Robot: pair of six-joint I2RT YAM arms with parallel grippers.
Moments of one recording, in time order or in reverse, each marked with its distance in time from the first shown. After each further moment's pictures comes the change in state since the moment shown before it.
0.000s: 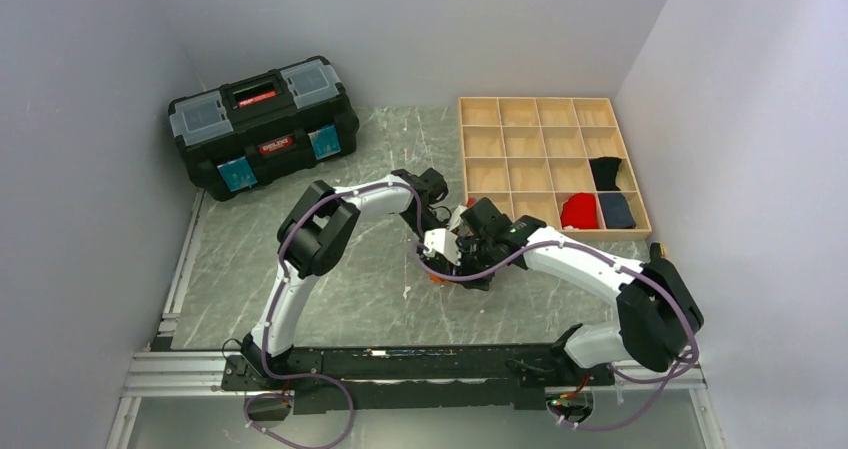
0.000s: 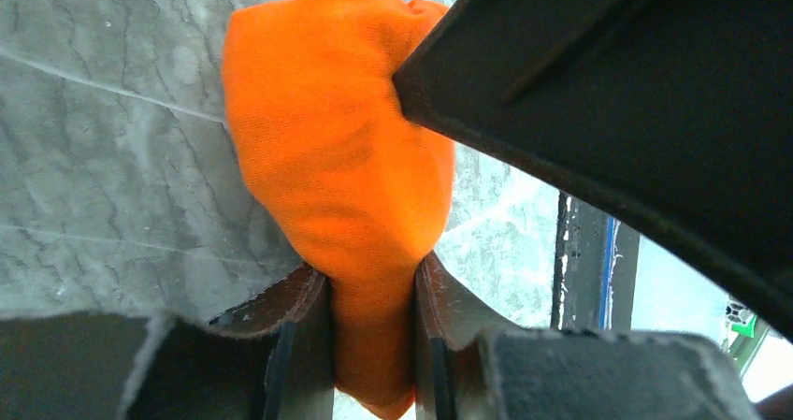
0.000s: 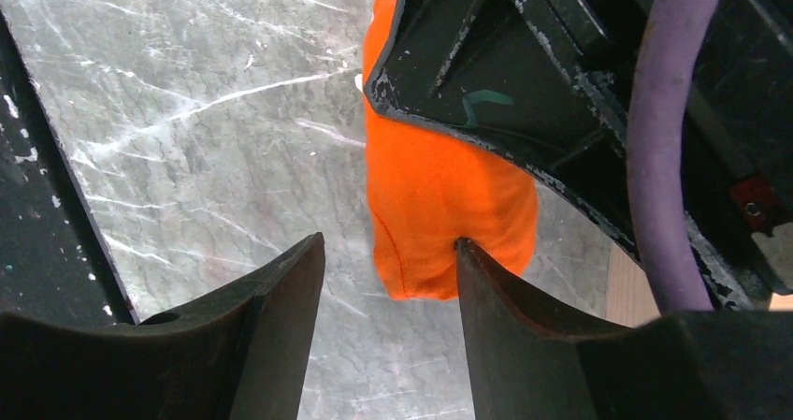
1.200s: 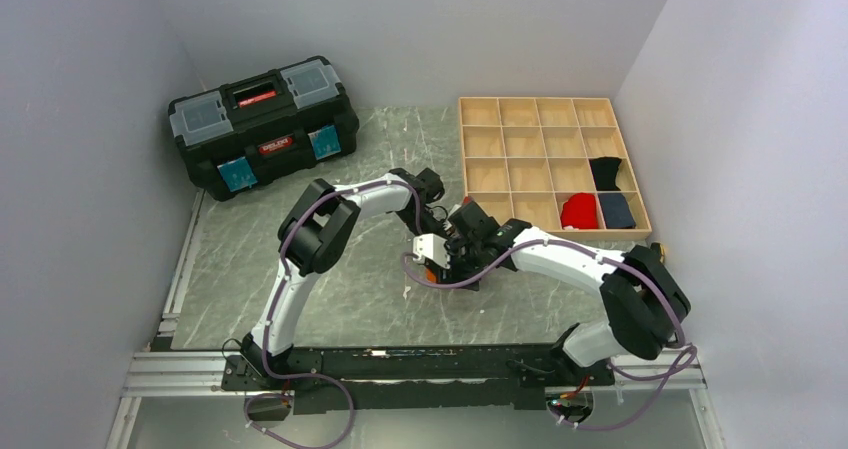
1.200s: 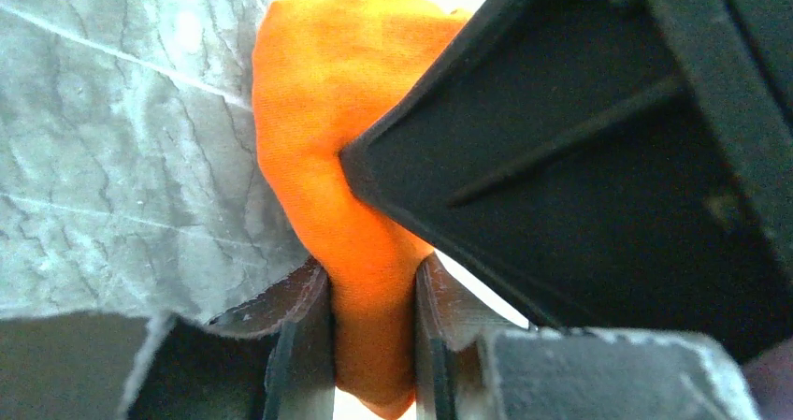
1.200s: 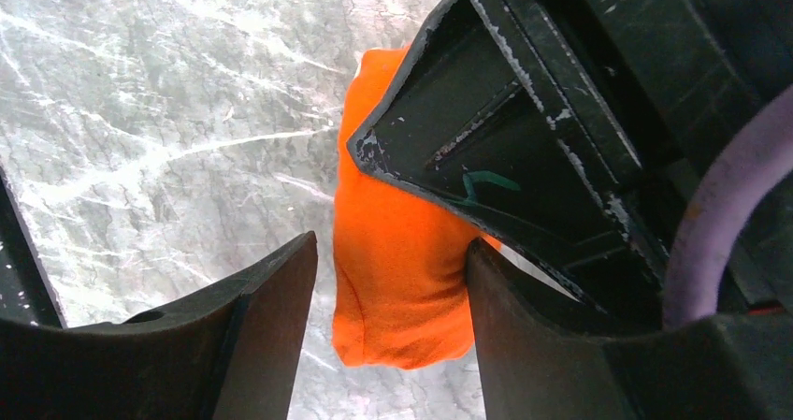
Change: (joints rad) left arm 0.016 0.017 0.007 -0.028 0.026 -0.030; right arm 0.051 0.075 -0.002 0.113 0.030 -0.045
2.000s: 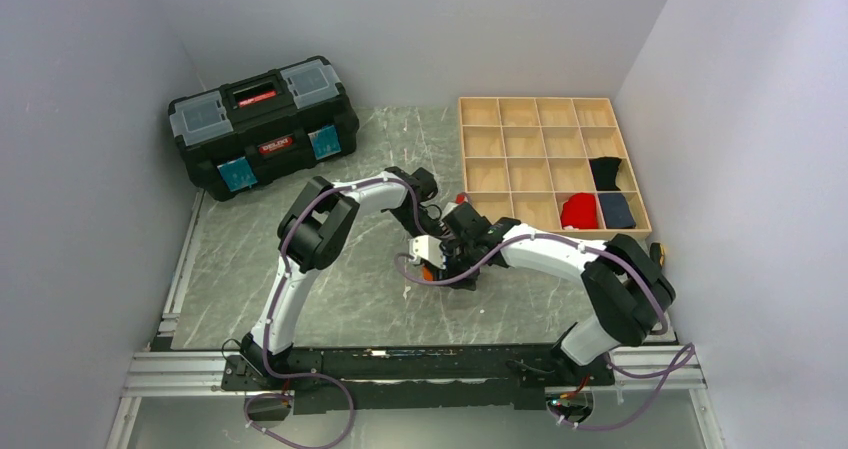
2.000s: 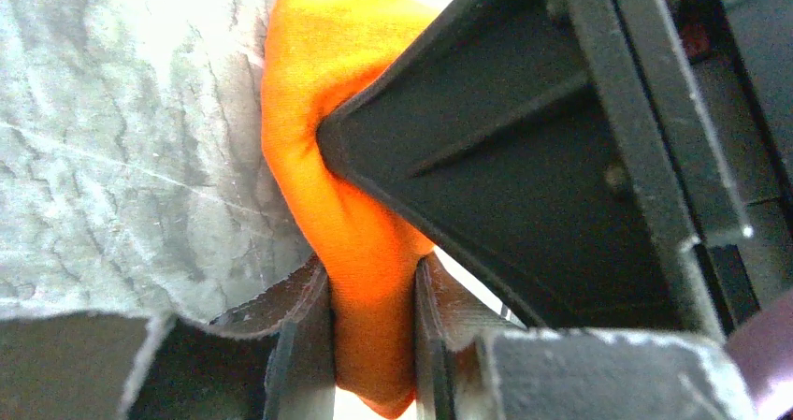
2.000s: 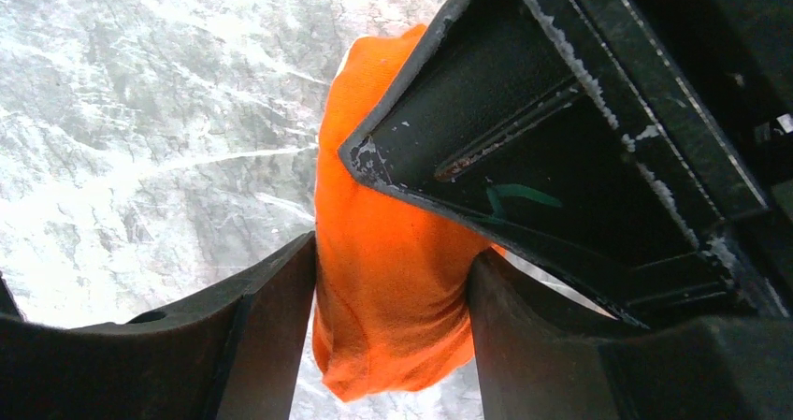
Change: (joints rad) left arm 0.035 0.021 -0.001 -0.029 0.041 -0.064; right arm 0.002 0.112 0.016 0.031 0.001 -0.014
